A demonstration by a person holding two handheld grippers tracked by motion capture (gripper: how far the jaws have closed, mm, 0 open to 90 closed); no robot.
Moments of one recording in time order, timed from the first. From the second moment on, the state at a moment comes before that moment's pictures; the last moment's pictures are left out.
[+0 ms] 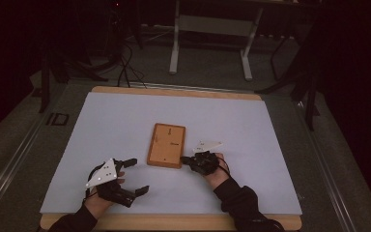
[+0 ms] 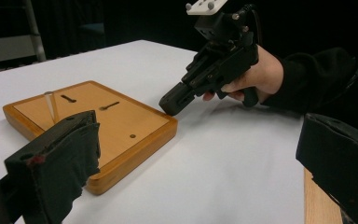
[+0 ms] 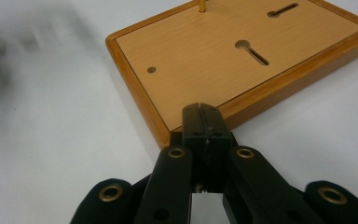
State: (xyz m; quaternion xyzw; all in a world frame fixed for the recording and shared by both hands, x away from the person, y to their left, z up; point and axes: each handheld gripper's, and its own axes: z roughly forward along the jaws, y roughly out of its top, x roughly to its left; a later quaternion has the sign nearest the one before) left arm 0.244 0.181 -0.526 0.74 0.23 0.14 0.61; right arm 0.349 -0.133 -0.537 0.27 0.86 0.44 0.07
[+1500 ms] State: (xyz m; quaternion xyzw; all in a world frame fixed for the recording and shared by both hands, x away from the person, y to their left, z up) left arm 0.224 0.200 -0.526 0.73 0.26 0.16 0.61; right arm 0.458 -0.084 -0.499 0.23 0.86 0.44 0.11
